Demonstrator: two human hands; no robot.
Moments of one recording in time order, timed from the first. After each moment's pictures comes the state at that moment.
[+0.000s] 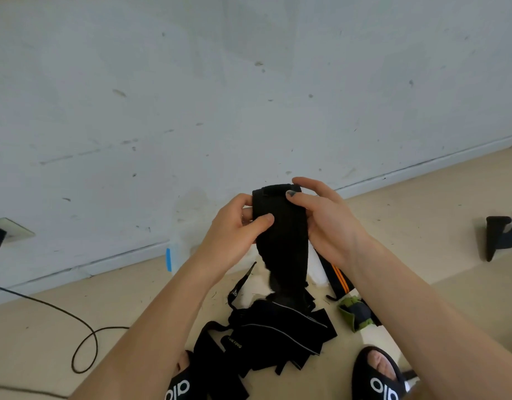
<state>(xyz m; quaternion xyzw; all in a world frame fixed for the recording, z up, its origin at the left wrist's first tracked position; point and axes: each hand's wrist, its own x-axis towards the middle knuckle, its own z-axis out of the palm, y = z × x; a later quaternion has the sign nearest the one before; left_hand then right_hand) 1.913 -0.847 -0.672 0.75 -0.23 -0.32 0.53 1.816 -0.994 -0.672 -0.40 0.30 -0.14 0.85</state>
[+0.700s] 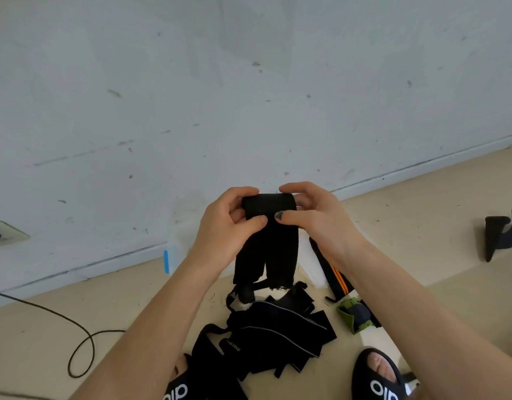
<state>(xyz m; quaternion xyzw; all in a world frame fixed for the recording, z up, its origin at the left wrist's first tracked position) 1.914 -0.846 -0.671 0.74 -0.23 -0.25 0.58 1.812 -0.995 -0.678 -0.64 0.27 -0.12 0.71</state>
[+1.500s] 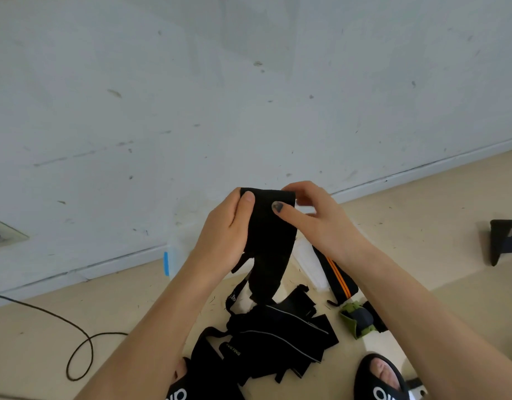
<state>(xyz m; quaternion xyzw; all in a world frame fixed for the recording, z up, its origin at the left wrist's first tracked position) 1.914 -0.850 -0.669 0.81 -0.29 -0.18 0.48 1.813 -0.996 -0.675 -0.77 0.25 -0.11 0.57</state>
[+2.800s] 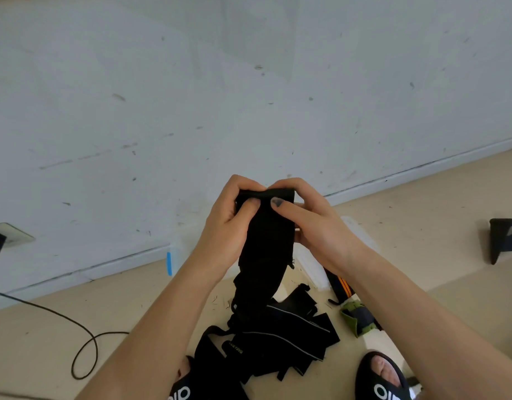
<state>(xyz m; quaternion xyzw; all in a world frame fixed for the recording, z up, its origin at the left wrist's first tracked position) 1.910 -0.849 -0.657 0.73 -0.29 -0.20 0.59 1.814 -0.985 -0.668 -0.62 0.17 -0.10 0.76</state>
